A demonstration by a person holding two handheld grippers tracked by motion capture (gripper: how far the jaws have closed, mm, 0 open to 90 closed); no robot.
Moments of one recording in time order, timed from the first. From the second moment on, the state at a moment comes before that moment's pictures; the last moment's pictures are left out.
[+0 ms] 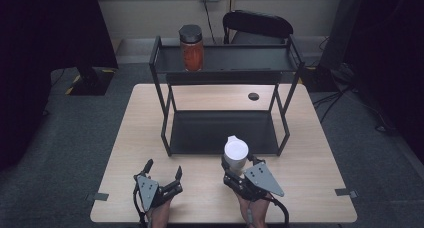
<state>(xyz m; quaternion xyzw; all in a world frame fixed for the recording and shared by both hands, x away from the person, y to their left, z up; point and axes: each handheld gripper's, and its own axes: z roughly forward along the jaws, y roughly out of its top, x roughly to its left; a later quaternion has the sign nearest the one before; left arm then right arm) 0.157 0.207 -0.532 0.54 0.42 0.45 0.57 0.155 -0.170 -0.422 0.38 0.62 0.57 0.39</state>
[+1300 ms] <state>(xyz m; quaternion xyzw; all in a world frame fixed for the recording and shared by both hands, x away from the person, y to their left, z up) 0.157 0.207 -0.532 0.54 0.42 0.45 0.57 0.226 -0.189 -0.309 0.31 0.62 0.61 0.39</state>
